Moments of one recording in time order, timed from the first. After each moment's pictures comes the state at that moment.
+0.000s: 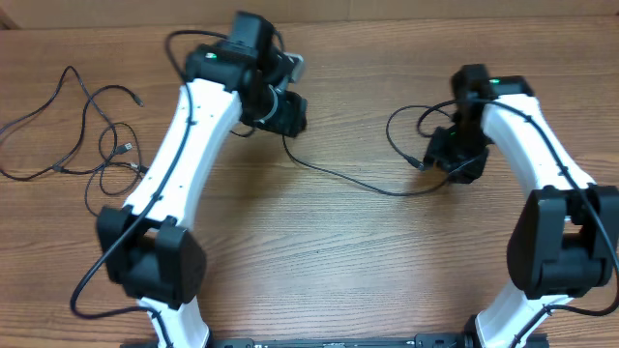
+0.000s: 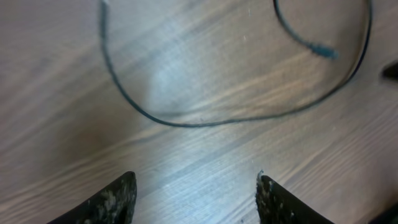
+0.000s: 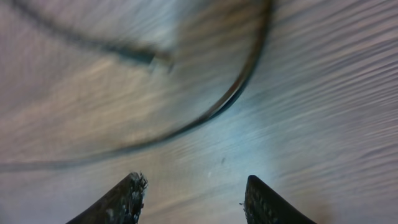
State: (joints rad) left arm -0.32 1.95 1.86 -1.19 0.29 0.00; right arm 0.02 1.90 1.48 -1.22 -0.13 0.51
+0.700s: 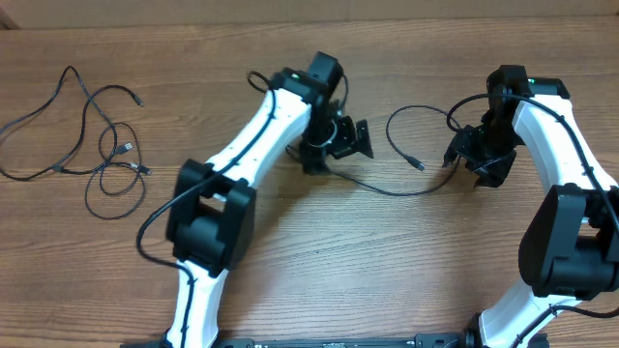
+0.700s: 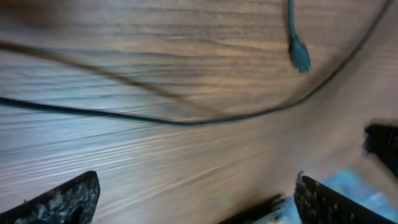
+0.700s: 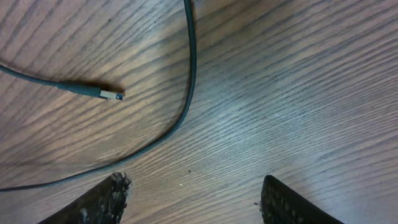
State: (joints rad) left arm -0.51 2.22 1.86 -1.07 0.54 -0.75; right arm -0.09 1.90 1.48 -1.25 -0.13 0.45
